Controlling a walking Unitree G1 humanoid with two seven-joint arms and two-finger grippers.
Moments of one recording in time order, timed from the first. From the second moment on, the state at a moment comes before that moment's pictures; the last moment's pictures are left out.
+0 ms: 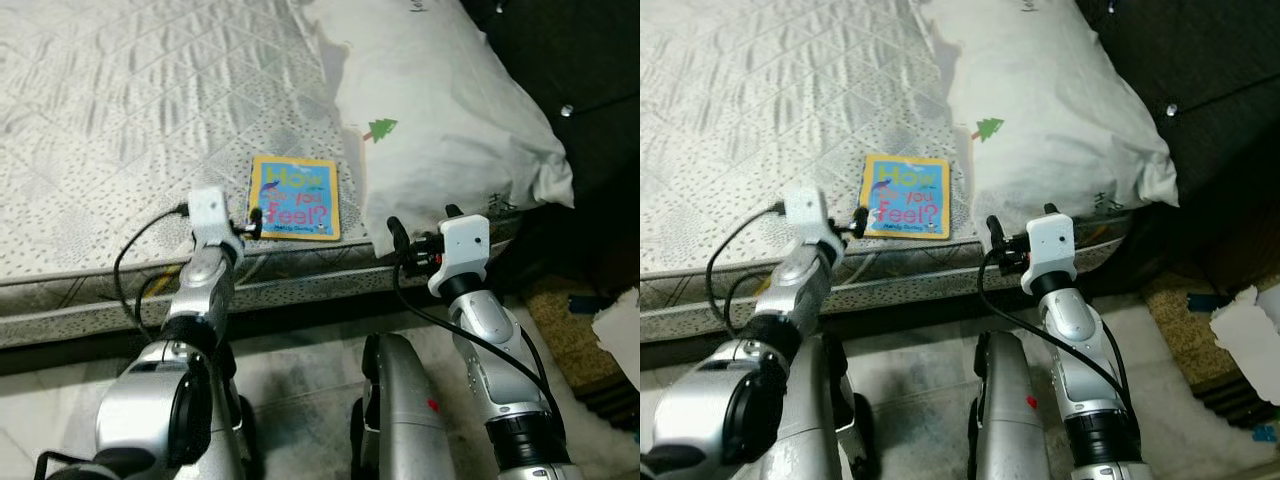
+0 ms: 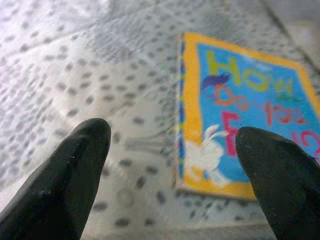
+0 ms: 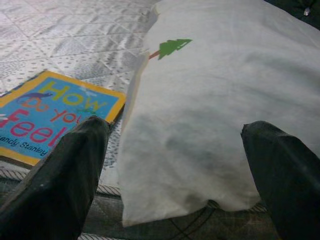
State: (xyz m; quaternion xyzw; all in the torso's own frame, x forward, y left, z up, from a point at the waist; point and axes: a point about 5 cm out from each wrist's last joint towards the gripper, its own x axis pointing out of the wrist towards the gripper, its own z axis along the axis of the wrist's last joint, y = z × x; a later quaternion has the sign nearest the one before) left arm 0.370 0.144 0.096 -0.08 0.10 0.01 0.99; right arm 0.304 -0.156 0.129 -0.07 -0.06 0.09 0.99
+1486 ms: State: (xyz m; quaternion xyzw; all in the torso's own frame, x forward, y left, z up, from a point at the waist) left arm 0.375 0.146 0.096 -0.07 0.12 0.02 0.99; right arm 0.259 -0.191 0.130 -0.12 -0.01 0.08 0.99
